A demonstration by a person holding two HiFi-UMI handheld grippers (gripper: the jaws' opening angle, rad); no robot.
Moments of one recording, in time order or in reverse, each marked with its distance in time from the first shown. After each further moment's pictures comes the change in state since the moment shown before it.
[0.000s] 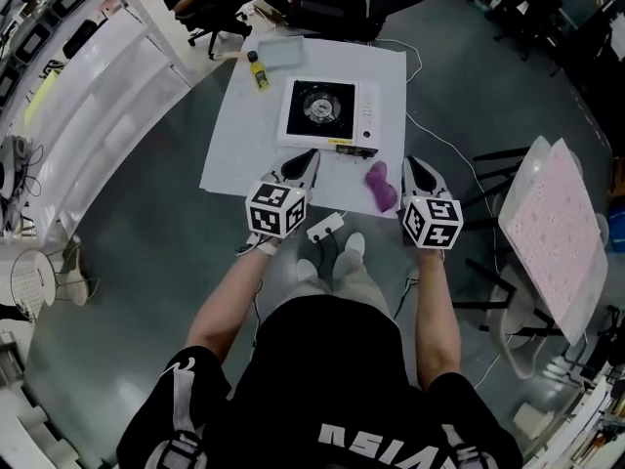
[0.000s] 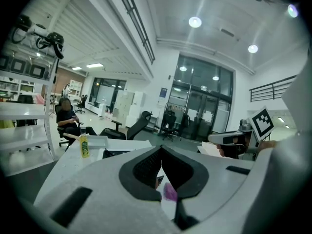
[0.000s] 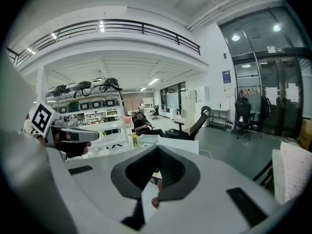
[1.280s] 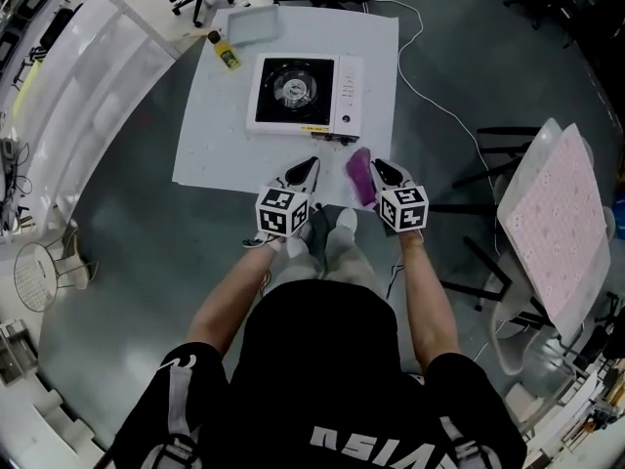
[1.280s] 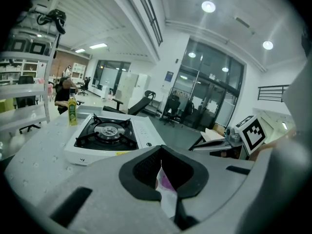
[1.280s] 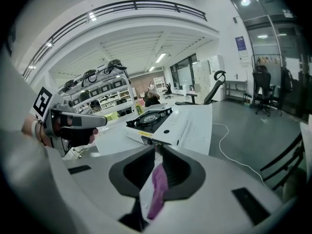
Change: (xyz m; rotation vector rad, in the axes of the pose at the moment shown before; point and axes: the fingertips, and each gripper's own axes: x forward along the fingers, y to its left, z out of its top) left arm 0.117 -0.009 -0.129 -0.092 0.174 0.027; right arm 0.103 -0.054 -0.171 0.054 0.261 0.226
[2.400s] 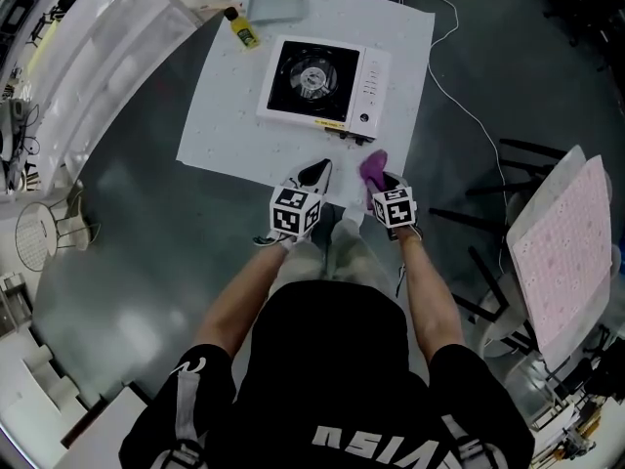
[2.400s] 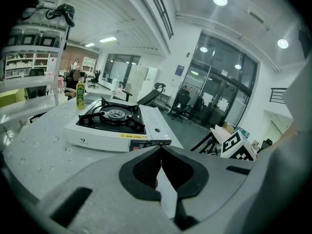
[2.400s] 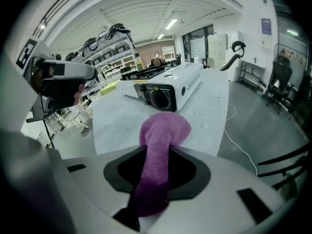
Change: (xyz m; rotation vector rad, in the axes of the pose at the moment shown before) left arm 0.034 0.017 -0.049 -0.080 0.063 0.096; right arm 0.074 -0.022 -0.124 -0.109 0.360 0.057
